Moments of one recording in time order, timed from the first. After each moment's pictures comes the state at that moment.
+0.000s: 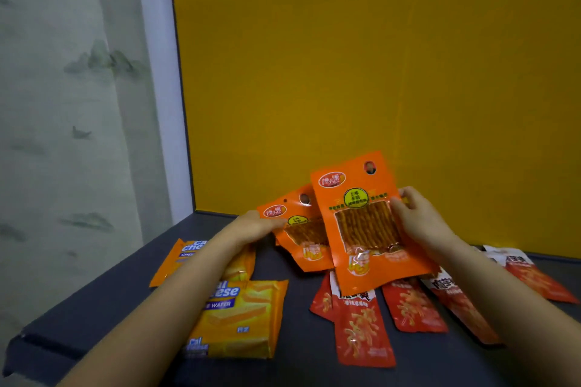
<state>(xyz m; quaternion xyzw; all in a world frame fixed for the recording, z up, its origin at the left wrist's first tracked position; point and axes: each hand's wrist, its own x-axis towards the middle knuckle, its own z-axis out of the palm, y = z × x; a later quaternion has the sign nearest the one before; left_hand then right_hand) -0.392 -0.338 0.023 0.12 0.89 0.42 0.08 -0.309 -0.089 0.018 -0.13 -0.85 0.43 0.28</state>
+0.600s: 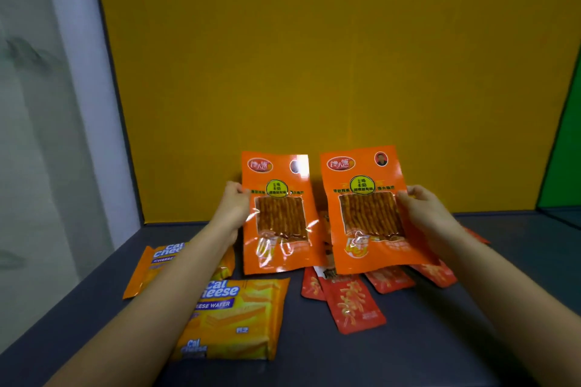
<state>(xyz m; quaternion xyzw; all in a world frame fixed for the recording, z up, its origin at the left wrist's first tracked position) -0.410 -0.324 0.027 0.17 0.74 0.65 0.05 -0.238 -0.110 0.022 -0.29 -0.72 0.54 0.33</state>
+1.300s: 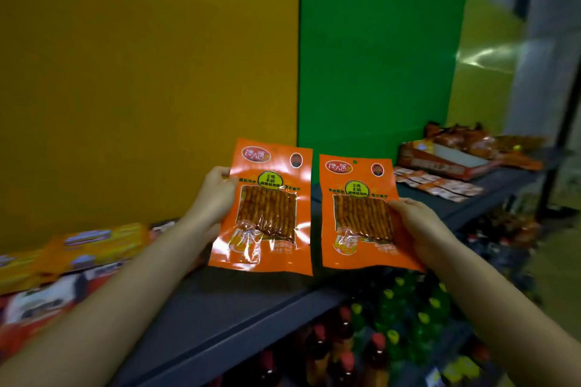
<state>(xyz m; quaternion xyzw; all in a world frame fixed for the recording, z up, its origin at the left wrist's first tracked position) -0.151 -0.103 0.059 0.38 0.63 0.64 0.21 0.095 0.023 0.019 -0.45 -0.55 0.55 0.44</state>
